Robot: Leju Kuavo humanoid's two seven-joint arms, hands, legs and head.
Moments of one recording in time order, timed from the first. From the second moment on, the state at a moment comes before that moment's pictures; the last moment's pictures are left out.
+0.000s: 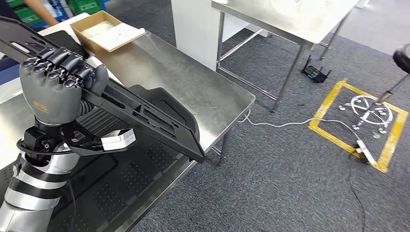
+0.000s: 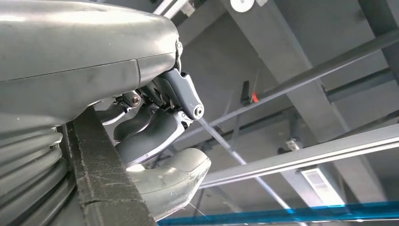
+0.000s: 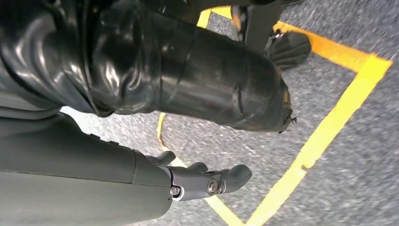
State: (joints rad) left arm -0.57 0.17 -0.41 -1.67 -1.13 0.67 -0.30; right arm -0.09 0.20 -1.12 -0.22 1.04 -0.34 0.08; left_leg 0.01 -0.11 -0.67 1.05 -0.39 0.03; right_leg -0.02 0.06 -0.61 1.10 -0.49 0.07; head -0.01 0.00
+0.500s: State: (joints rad) left arm -0.58 0.18 -0.41 -1.66 -1.14 0.65 -0.29; right arm -0.09 0.21 -1.12 -0.22 1.05 -0.33 0.08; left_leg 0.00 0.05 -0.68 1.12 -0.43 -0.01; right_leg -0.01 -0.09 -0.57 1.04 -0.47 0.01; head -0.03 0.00
